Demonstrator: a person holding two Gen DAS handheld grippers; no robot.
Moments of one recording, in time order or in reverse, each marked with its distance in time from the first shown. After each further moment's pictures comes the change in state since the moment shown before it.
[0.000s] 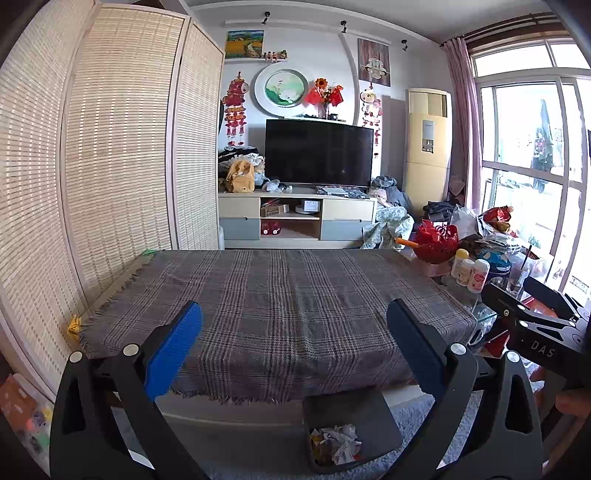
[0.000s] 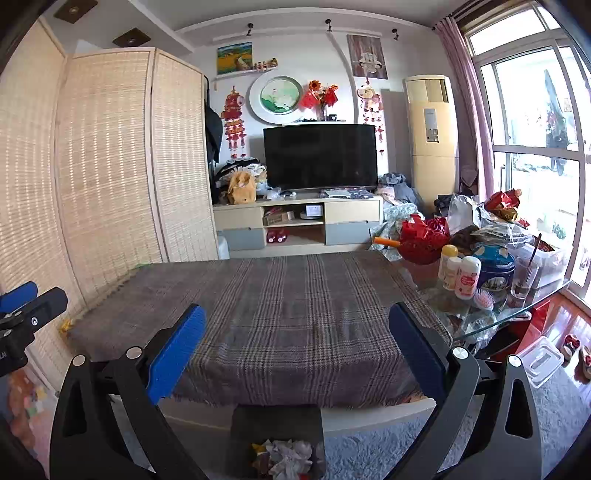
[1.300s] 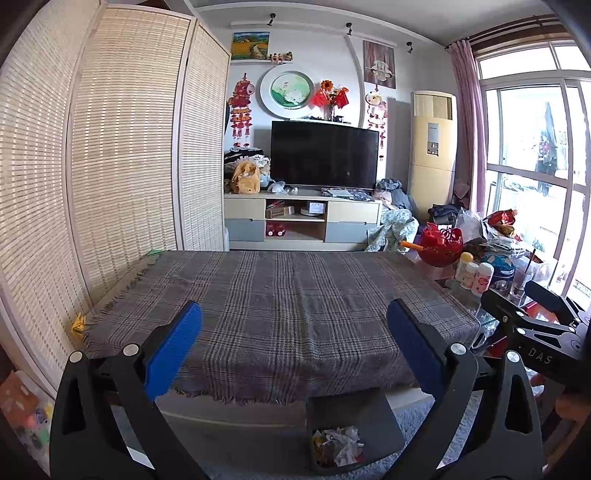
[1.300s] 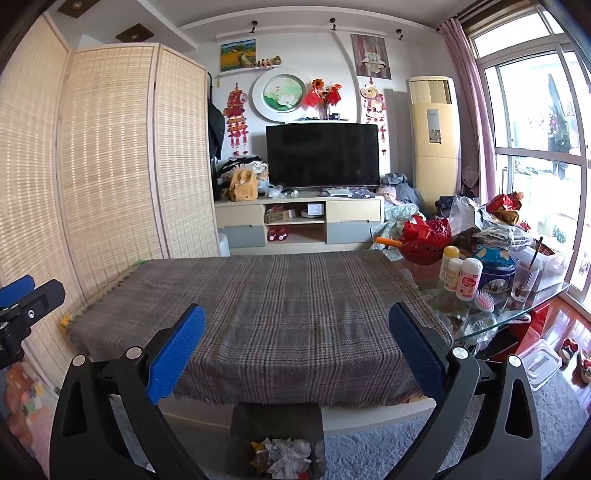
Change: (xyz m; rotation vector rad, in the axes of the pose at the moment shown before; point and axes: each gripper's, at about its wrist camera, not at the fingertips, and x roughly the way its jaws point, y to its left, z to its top) left arm -0.002 0.004 0.003 -0.011 0.000 0.019; right arm 0.001 -0.001 0.000 -0.011 0.005 0.000
